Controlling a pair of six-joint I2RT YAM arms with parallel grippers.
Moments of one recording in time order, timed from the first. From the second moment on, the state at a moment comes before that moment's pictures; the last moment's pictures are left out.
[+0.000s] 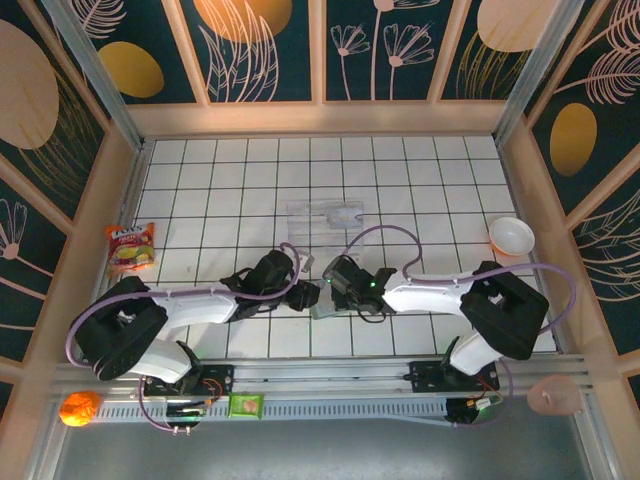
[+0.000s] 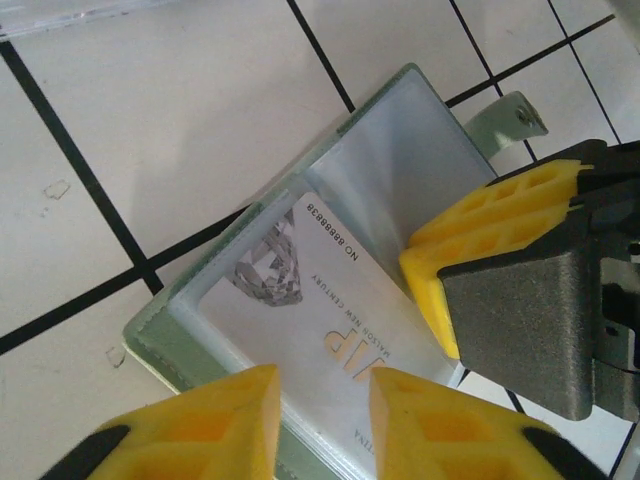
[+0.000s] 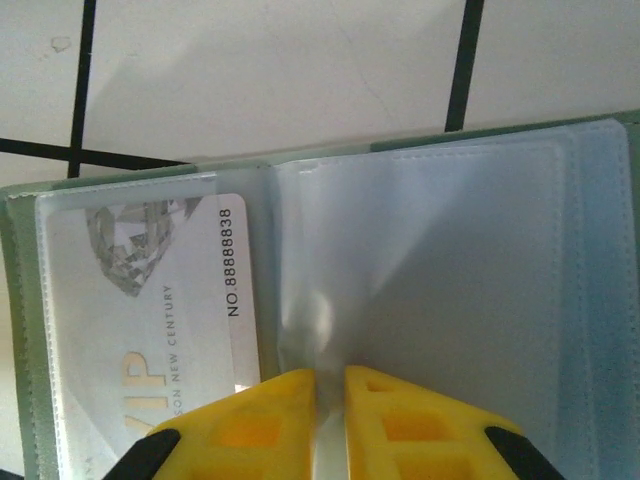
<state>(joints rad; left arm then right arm) -0.86 1.43 0.50 0.17 0.23 -0.54 1.03 1.53 0.71 -0.31 0.18 0.82</state>
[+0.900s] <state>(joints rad) -0.86 1.58 0.55 0.21 0.16 -0.55 0.85 1.40 0.60 -0.12 -0.21 0.75</state>
